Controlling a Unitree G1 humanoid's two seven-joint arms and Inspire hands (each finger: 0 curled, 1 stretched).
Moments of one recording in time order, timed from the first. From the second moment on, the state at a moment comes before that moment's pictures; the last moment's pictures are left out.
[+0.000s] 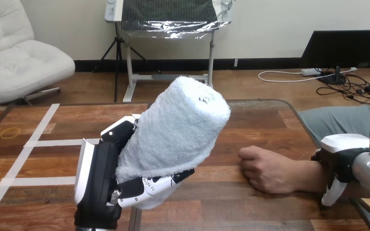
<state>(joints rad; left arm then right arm) 0.24 0.06 -0.10 0.04 0.21 -0.74 0.12 -0.33 -0.73 0.32 0.21 -0.97 0.25 0.66</state>
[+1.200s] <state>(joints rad) 0.08 0.13 -0.06 0.21 0.24 -0.47 0.04 -0.39 -0.71 0.38 0.34 -0.96 0.24 0.59</state>
